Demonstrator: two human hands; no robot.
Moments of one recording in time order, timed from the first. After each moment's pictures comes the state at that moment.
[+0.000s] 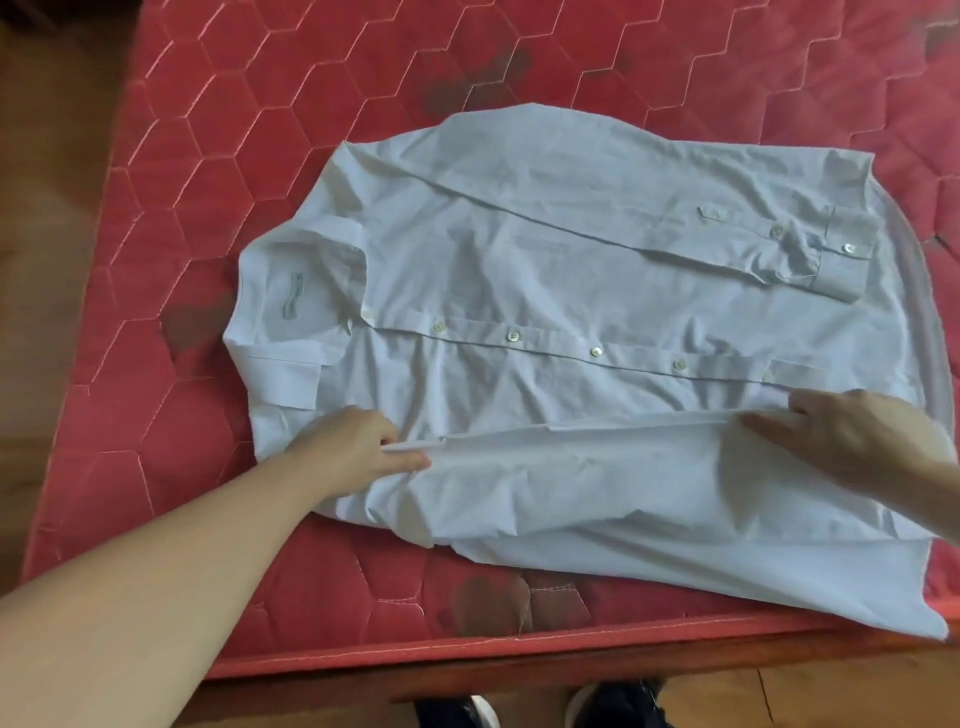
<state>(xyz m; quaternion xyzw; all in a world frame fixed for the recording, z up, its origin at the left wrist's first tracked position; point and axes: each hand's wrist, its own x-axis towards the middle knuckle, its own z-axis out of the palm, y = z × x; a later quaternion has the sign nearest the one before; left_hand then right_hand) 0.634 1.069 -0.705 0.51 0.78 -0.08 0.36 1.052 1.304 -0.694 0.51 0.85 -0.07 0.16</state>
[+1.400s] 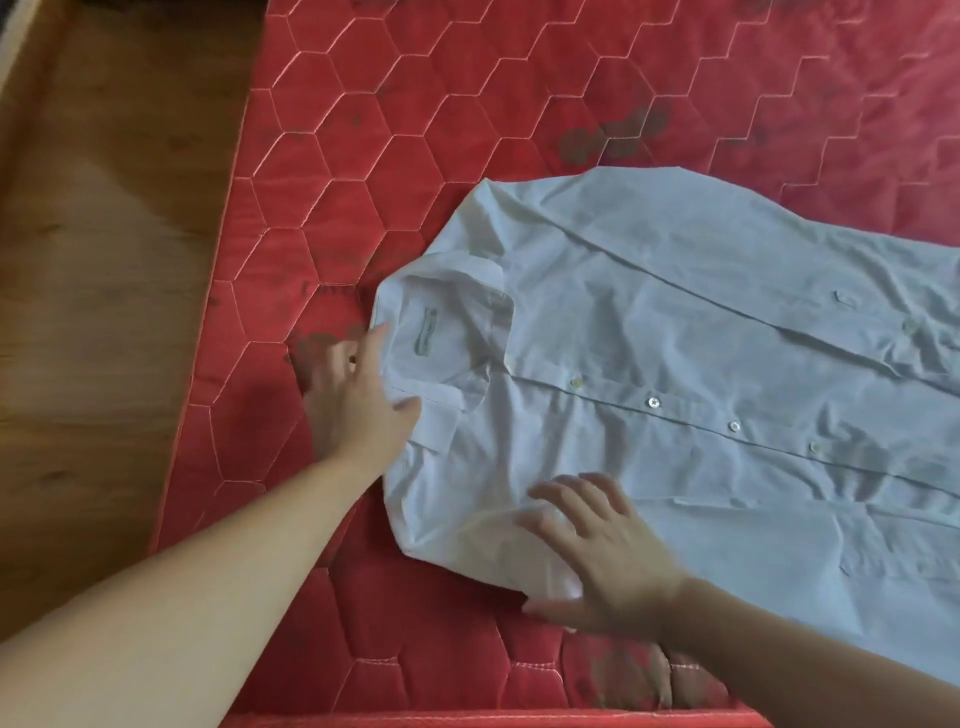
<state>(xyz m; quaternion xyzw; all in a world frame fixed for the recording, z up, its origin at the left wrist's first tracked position) 0.512 1.053 -0.686 0.32 0.93 0.17 0.12 0.779 1.123 -0.693 0.12 0.98 -0.16 0.06</state>
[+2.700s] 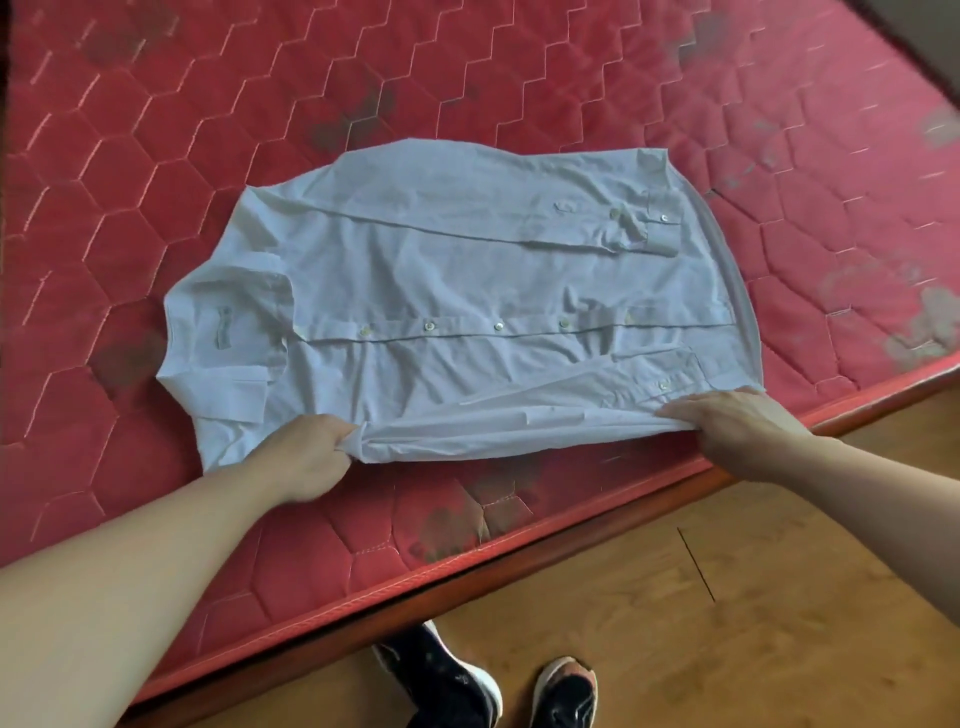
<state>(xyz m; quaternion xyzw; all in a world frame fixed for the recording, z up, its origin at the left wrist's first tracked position) 0.664 1.042 -0.656 0.55 0.75 -0.07 0.37 1.082 1.184 -0.634 0.46 0.84 -0.16 0.23</state>
